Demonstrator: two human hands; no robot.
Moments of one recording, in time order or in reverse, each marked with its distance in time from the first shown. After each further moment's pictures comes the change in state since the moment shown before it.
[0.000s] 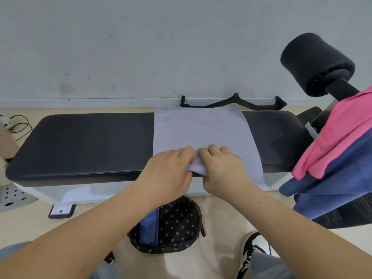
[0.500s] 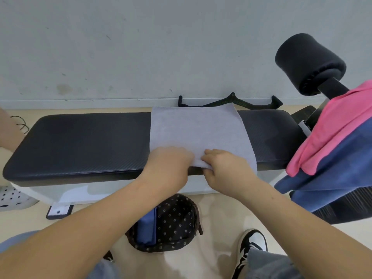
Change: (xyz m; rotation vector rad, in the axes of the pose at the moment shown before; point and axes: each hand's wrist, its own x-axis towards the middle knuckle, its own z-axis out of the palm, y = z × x) left_hand 0.019 0.021 -0.006 0.349 -0.235 -0.114; right_hand -0.007 0.022 -0.009 0.213 -0.100 0.001
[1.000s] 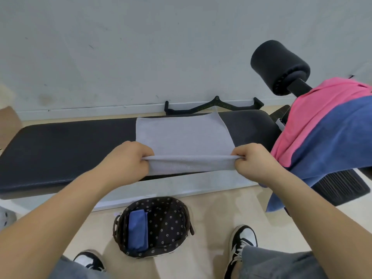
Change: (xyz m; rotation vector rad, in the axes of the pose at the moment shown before) left_hand -0.010 -0.062 -0.020 -0.550 -0.184 -0.180; right_hand -0.042 0.074 -0.056 0.332 -0.019 0.352
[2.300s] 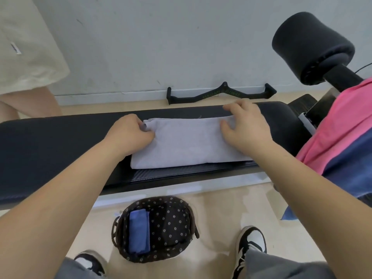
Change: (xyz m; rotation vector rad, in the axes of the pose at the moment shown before) left_hand 0.109 -0.029 0.011 -0.200 0.143 -0.339; right_hand 0.114 -0.023 0.023 -0.206 0.340 -0.118
